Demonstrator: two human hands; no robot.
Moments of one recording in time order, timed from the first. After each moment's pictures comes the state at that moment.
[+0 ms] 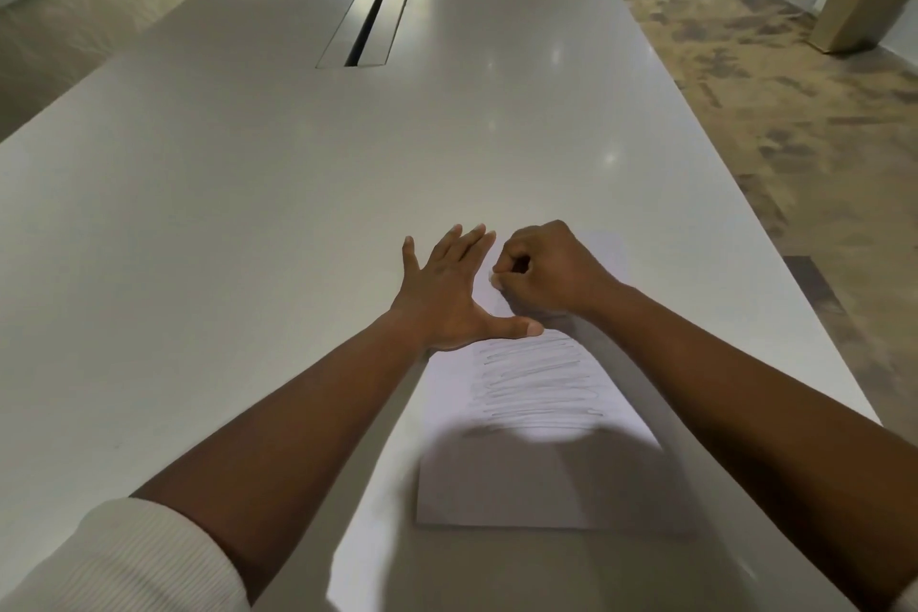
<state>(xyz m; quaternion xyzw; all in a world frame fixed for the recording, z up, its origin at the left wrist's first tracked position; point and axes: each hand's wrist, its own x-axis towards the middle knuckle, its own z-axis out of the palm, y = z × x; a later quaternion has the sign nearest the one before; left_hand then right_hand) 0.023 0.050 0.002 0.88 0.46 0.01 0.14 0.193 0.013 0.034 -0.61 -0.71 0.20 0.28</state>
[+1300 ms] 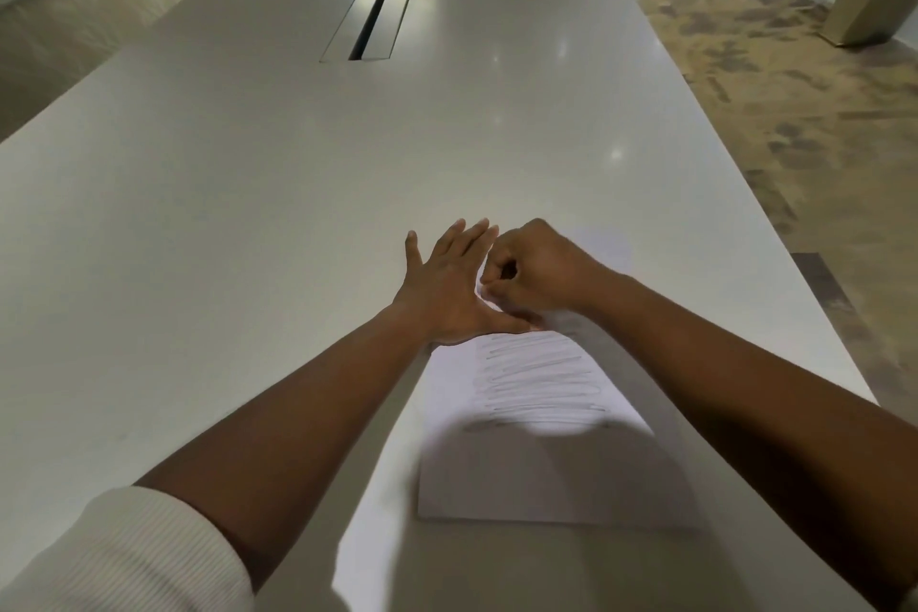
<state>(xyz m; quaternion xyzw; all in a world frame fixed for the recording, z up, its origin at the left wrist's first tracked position) 0.023 0.053 0.002 0.88 0.46 -0.01 0.13 0.181 0.008 0.046 -0.57 -0.75 0.24 0.23</state>
